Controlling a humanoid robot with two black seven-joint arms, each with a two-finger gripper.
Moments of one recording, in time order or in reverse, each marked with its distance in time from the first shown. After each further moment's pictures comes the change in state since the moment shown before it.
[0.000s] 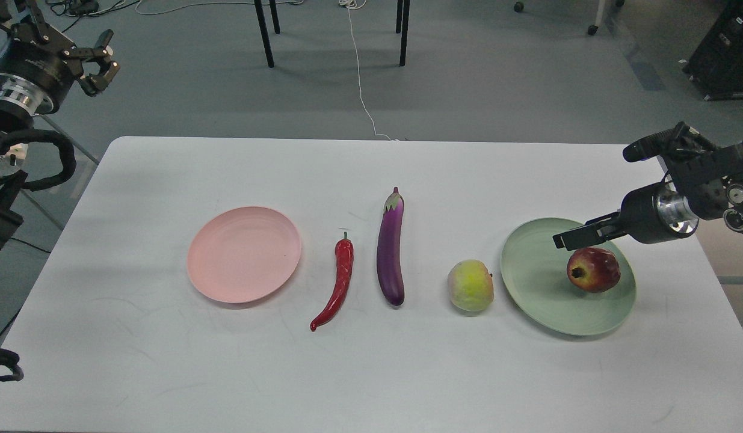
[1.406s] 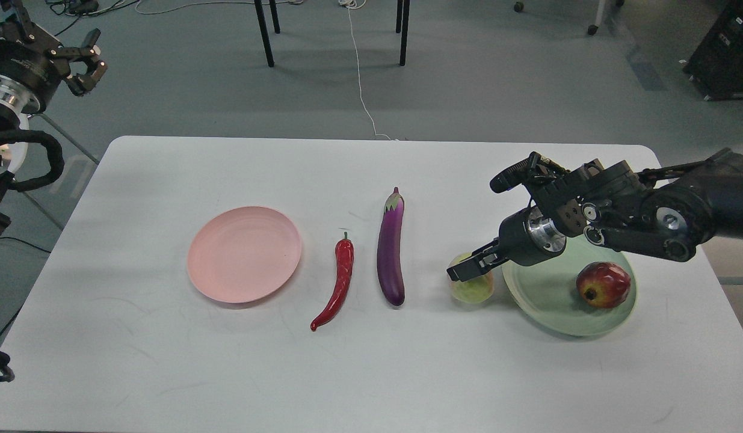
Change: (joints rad) left arm 0.005 0.033 0.002 0.000 0.005 0.000 0.000; right arm -0.027 0.271 0.018 -0.067 0.081 -0.004 0.011
